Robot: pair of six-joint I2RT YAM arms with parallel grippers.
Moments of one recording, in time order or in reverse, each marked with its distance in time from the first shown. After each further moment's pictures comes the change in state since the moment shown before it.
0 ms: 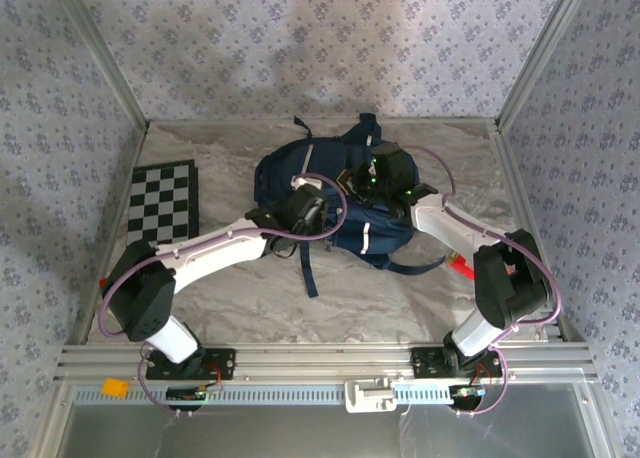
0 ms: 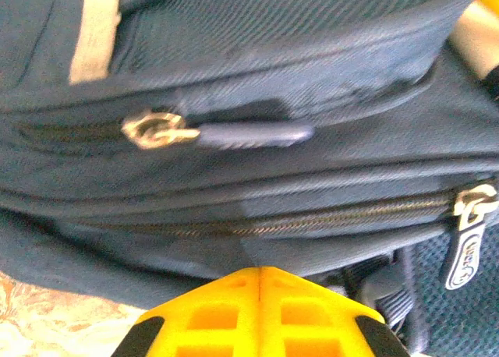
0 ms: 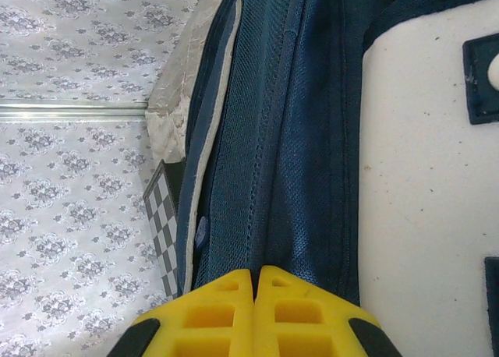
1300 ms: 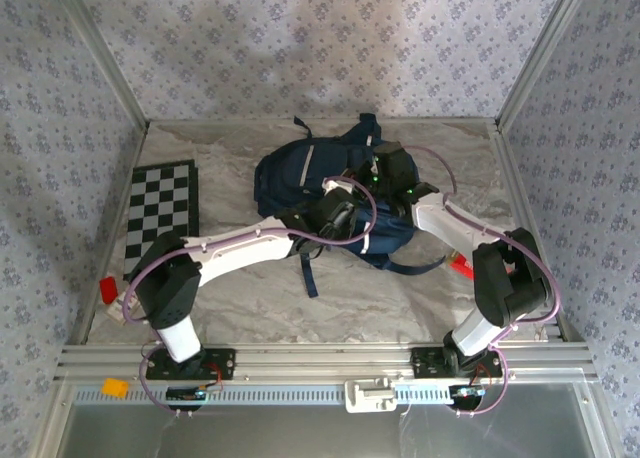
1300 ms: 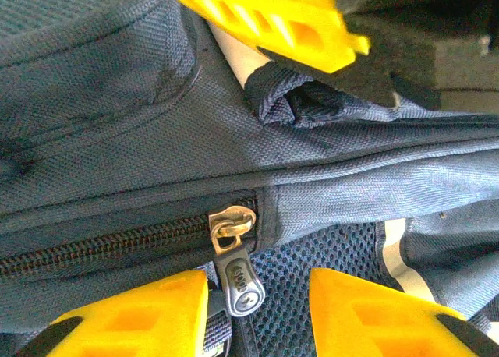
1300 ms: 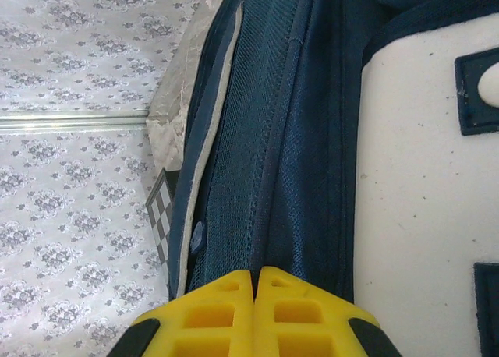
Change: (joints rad) left arm -0.113 0.164 0.185 -0.002 -0.012 -0.023; right arm -0.015 0.011 0.000 0.014 -0.004 0.024
